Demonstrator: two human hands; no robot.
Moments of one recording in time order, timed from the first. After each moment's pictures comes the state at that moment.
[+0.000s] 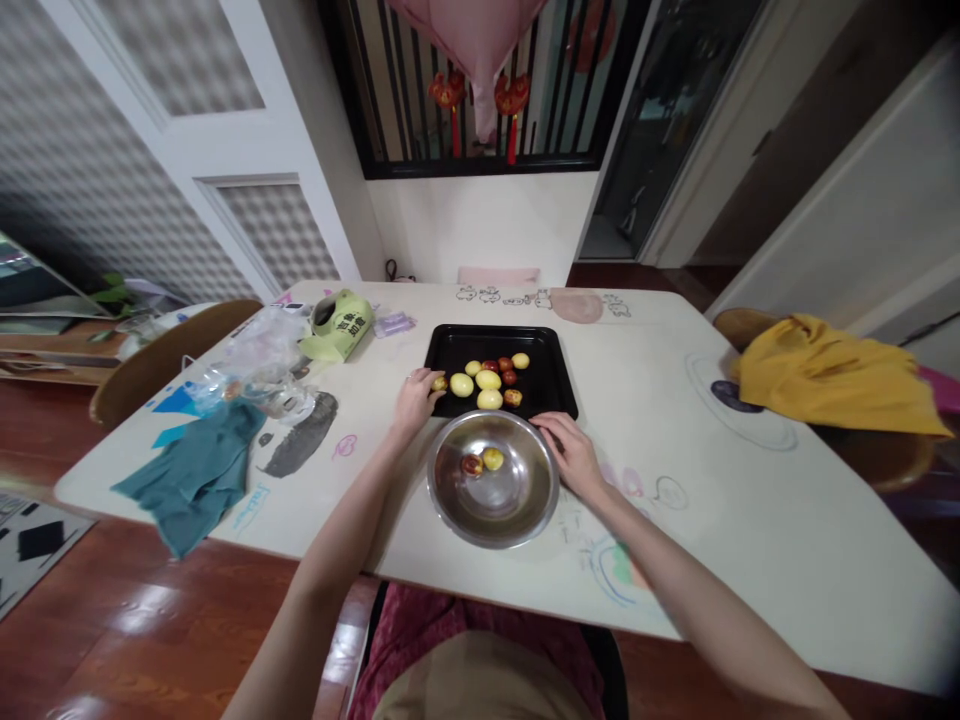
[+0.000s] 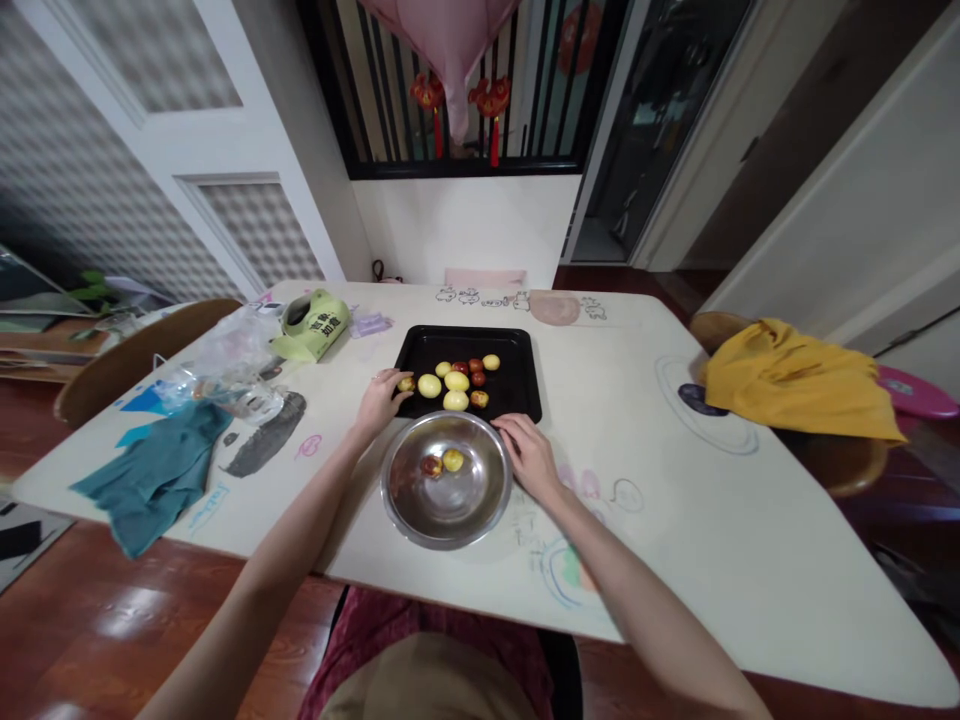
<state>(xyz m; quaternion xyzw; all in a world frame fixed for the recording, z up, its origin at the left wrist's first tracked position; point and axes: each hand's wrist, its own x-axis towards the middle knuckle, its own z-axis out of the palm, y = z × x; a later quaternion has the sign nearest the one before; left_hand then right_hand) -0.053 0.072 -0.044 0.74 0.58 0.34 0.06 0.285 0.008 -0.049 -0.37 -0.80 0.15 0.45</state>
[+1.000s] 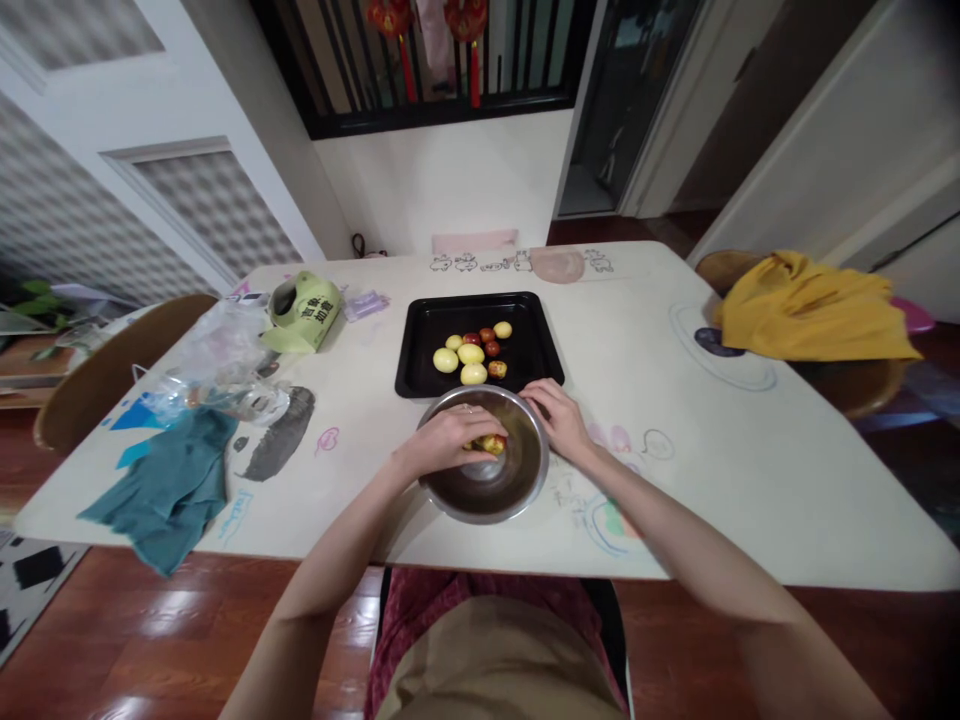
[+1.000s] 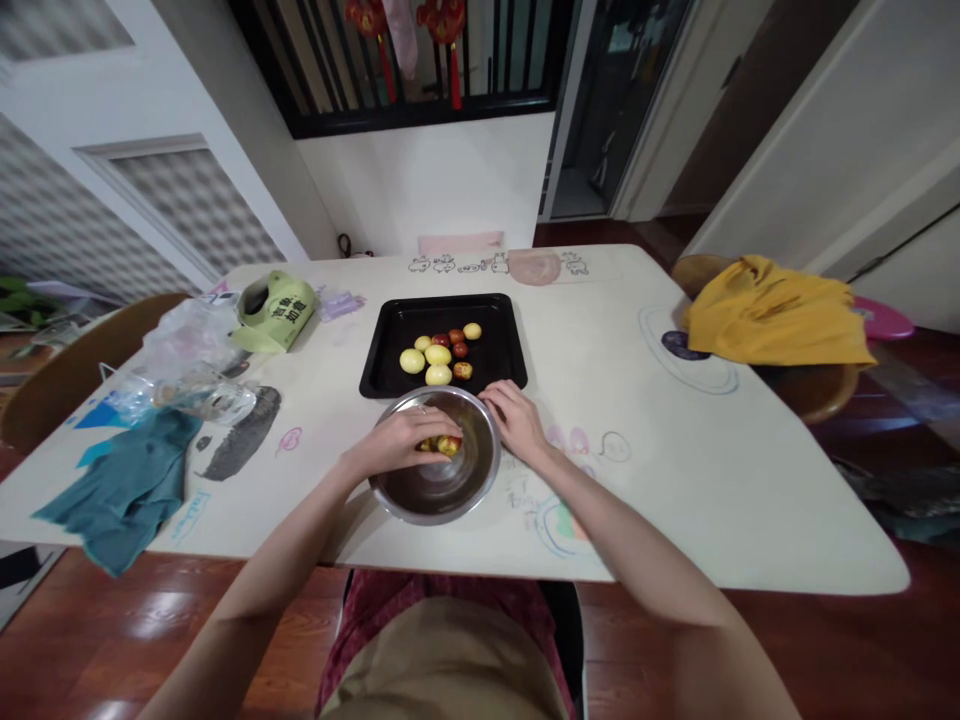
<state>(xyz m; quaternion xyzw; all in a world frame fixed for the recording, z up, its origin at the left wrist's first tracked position) 0.024 -0.011 0.000 0.94 0.23 0.18 0.17 0.284 0.013 -0.059 -0.36 -0.80 0.12 0.46</state>
